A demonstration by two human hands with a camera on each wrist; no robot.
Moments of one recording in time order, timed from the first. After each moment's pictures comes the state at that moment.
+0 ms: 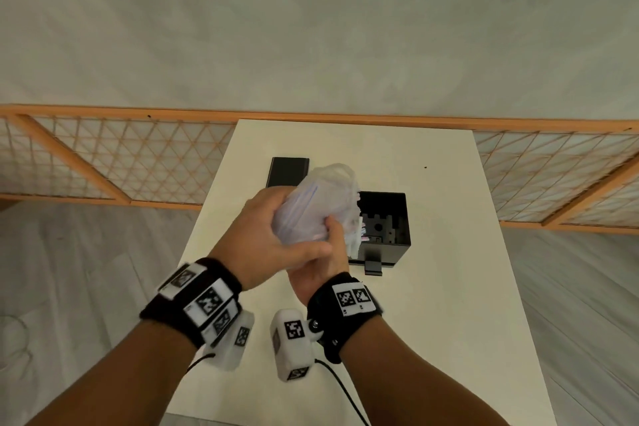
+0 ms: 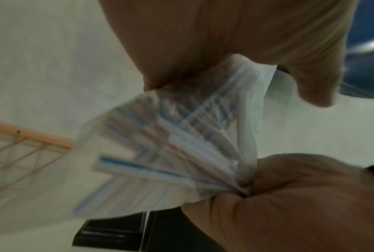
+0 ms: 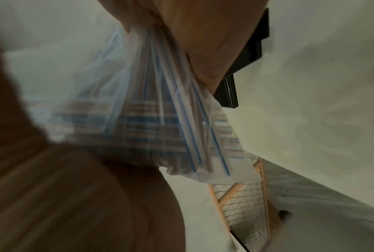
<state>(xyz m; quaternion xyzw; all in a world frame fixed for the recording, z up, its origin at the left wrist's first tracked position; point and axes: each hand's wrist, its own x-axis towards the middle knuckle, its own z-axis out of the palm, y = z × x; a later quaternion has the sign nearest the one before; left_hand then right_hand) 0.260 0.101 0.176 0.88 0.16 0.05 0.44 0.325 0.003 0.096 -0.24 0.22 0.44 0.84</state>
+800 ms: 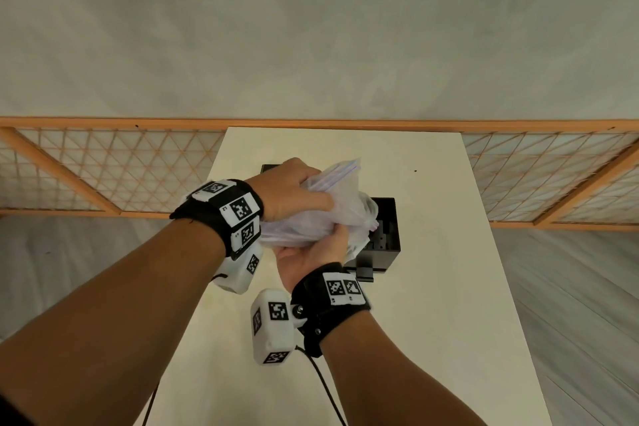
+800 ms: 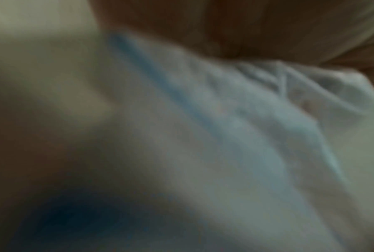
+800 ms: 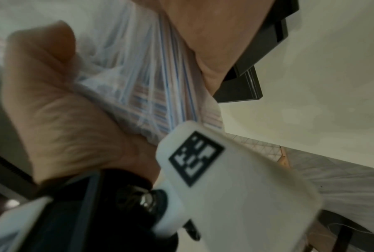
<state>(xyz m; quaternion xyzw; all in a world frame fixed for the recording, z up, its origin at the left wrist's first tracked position) 0.367 0.111 0.203 0.91 0.10 -0.15 0.37 0.343 0.016 0.120 -0.13 0.31 0.32 0.89</state>
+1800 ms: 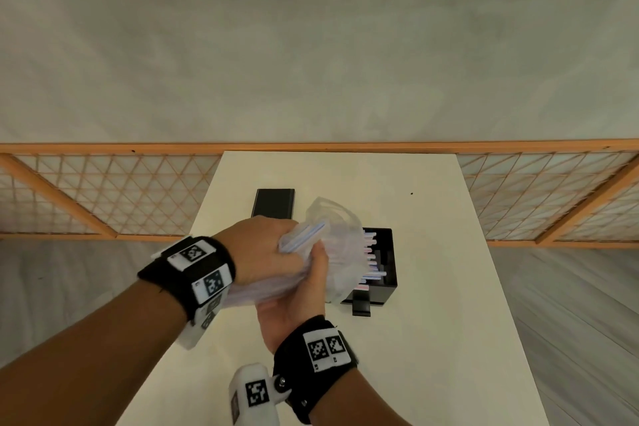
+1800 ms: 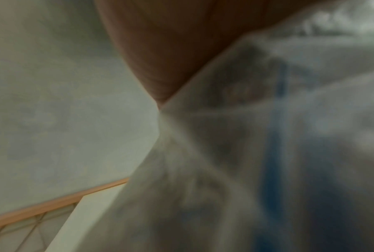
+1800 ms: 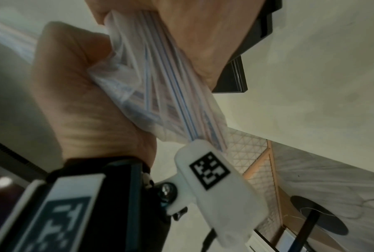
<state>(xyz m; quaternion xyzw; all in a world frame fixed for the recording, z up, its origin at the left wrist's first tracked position) 0.339 0.114 0.196 0.95 0.06 -0.19 0.24 0.324 0.009 0.115 -0.23 0.18 0.40 0.87</state>
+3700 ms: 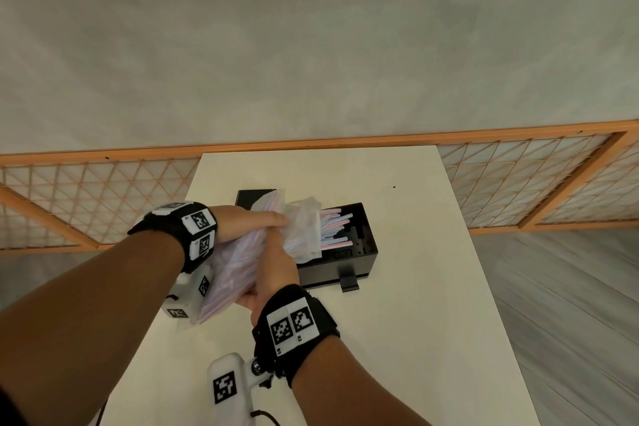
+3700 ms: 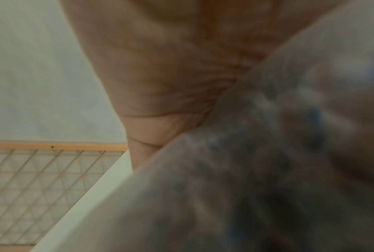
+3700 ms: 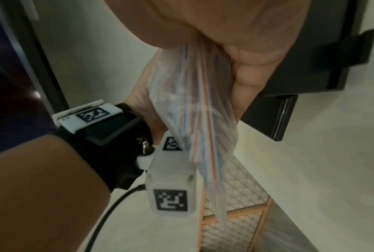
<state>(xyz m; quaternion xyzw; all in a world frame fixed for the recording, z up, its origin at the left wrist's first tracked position) 0.398 0.158 0.166 0.79 0.31 -0.38 0.38 0.360 0.044 0.118 -0.45 0.25 0.45 0.73</state>
